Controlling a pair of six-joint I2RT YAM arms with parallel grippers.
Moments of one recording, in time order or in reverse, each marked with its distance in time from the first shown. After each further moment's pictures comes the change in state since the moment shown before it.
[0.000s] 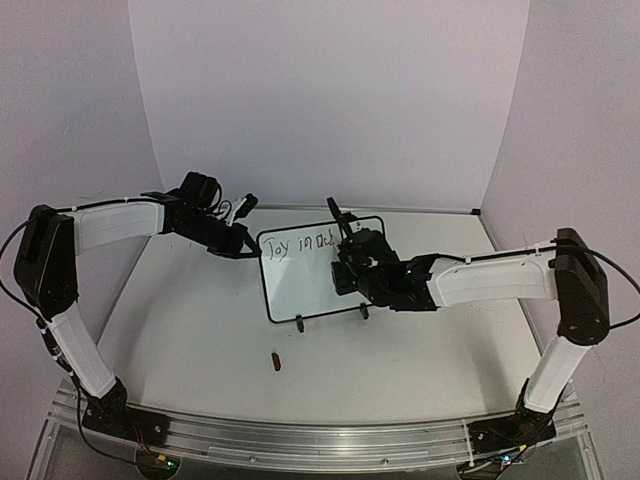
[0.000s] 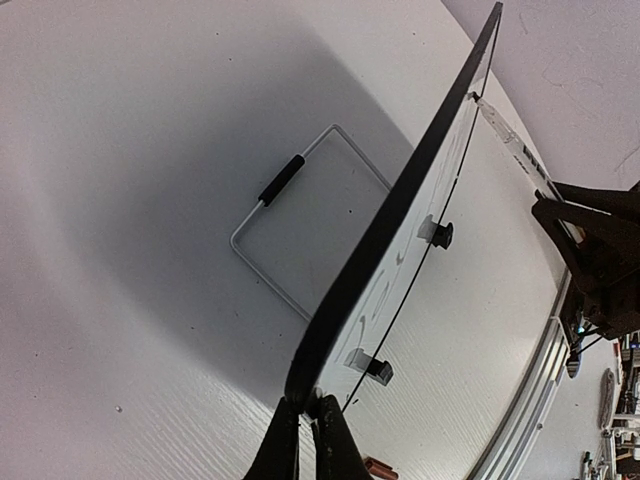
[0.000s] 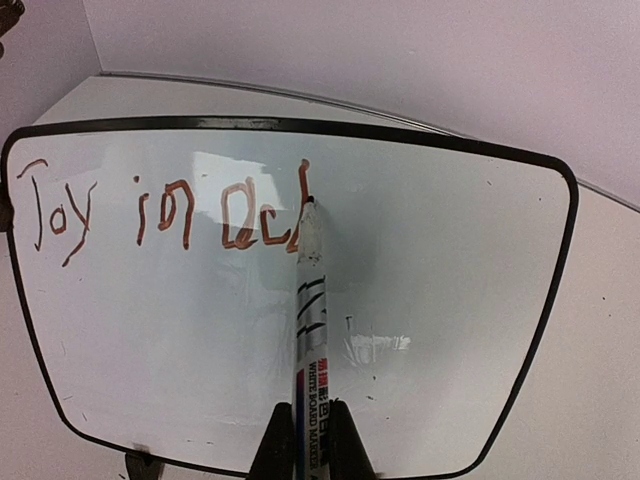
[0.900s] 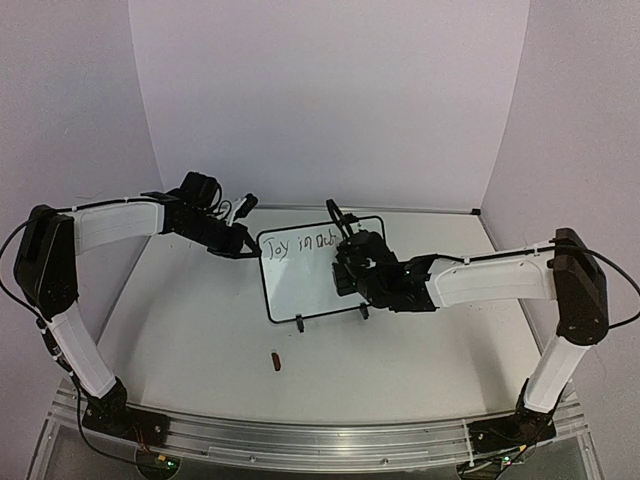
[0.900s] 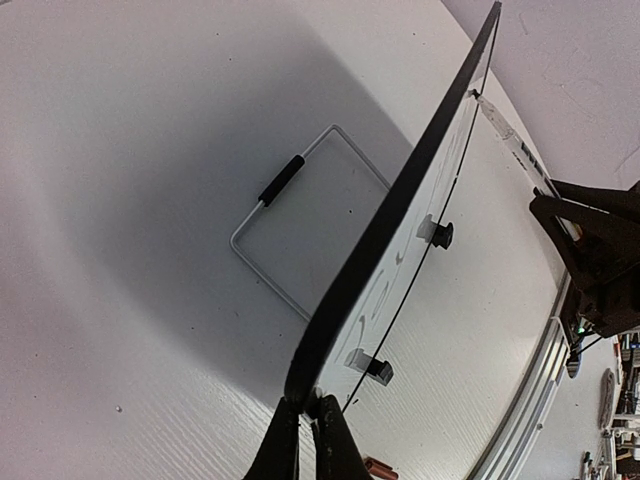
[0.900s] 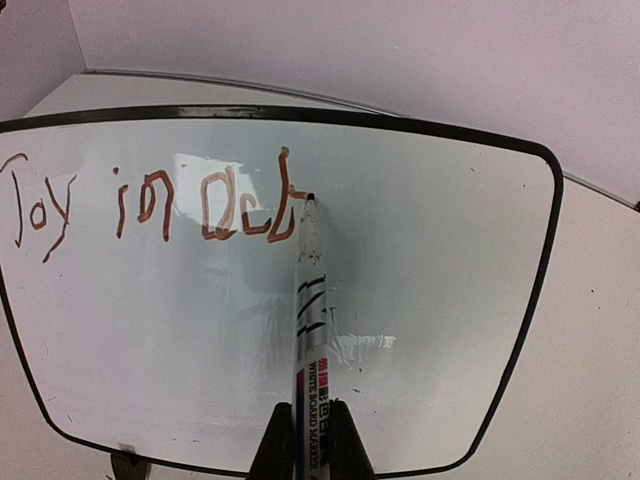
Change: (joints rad) left arm 0.000 0.000 0.000 0.000 0.000 0.000; right arm 0.000 0.008 0.003 -0.019 0.038 0.016
